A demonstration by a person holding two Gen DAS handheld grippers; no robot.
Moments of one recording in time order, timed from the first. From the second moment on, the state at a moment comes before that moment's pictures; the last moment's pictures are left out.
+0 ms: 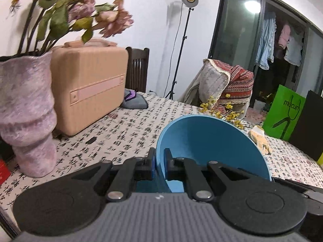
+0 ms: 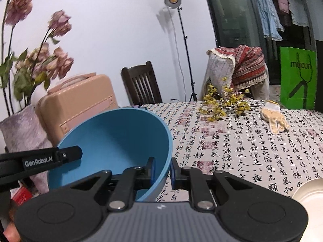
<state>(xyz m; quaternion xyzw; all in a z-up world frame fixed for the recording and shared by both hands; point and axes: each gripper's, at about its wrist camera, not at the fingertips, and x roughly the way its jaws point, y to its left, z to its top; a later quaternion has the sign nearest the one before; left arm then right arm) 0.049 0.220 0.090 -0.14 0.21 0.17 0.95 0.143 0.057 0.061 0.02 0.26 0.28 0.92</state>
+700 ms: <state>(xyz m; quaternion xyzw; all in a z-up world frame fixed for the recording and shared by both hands) 0.043 0.242 0.057 -0.15 0.25 0.19 0.94 0.126 0.099 0.037 -0.09 0.25 0.28 0.92</state>
